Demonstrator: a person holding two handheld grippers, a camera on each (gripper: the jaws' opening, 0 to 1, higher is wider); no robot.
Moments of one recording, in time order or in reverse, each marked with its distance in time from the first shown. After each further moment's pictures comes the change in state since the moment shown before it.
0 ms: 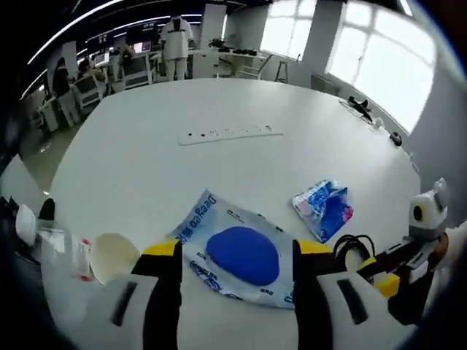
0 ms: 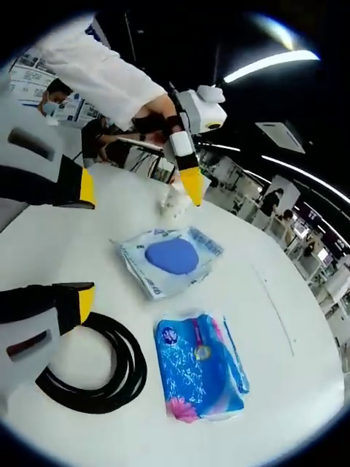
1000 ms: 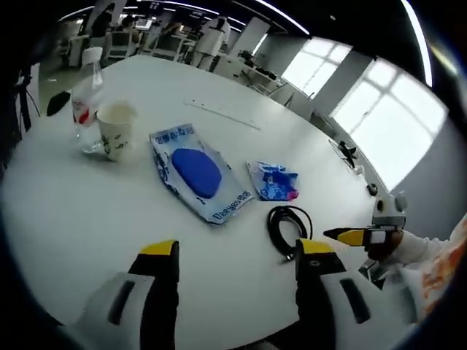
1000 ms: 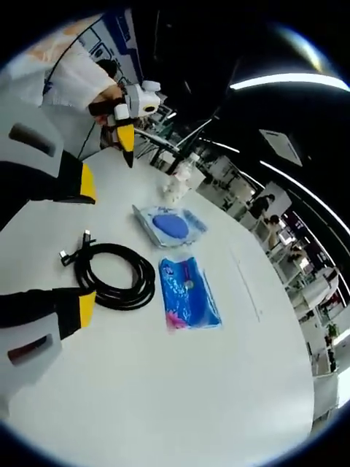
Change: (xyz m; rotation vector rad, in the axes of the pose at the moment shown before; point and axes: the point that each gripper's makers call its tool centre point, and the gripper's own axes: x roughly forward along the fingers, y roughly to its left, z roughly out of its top) left arm -0.086 -0.080 -0.112 -0.354 -0.115 -0.148; right arm -0.104 -0.050 -0.022 -0.134 -0.090 -0.045
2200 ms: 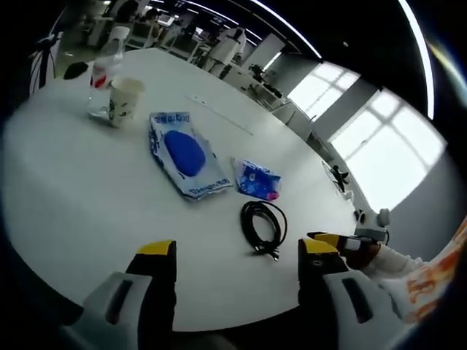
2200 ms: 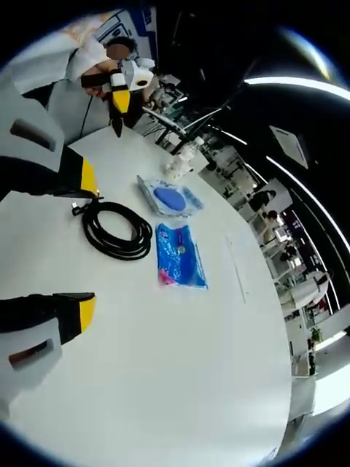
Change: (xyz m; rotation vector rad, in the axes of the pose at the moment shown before) left arm -0.017 -0.040 -0.045 -0.187 -0.101 -0.043; right arm -0.038 -0.057 0.004 -0.091 -0.049 -0.136
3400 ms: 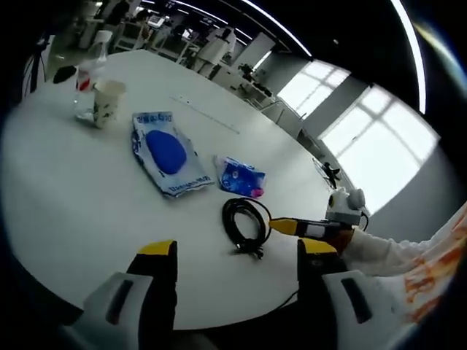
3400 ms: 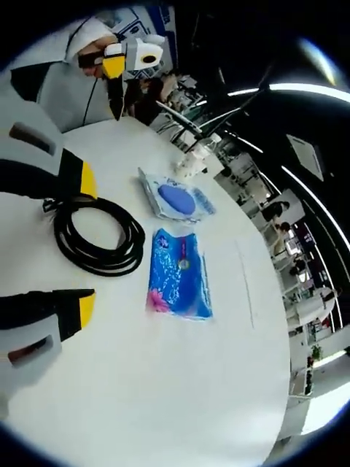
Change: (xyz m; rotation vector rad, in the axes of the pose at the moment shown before) left arm 0.003 -0.027 -0.008 0.029 0.002 -0.049; right arm 0.053 0.008 0.008 -0.095 0.058 0.021
